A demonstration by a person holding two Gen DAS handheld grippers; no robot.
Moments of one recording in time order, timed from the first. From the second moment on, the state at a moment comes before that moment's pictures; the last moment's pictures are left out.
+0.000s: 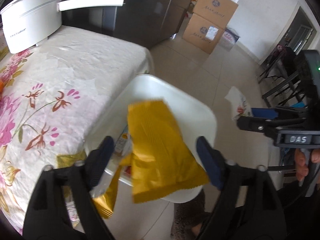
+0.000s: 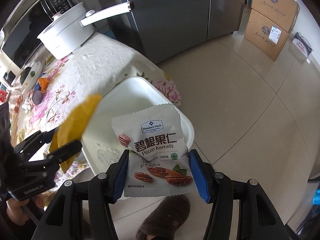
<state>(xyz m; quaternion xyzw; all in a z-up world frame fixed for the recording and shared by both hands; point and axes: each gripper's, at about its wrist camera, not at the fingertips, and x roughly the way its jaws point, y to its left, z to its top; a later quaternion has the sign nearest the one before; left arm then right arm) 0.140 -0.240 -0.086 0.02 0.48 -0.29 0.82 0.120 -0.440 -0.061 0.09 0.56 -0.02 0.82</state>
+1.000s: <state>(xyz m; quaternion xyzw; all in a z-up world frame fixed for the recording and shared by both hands) 0.126 -0.092 -0.047 -0.01 0.48 -0.18 0.86 0.166 -0.364 -0.047 0.11 0.55 -0.01 0.83</state>
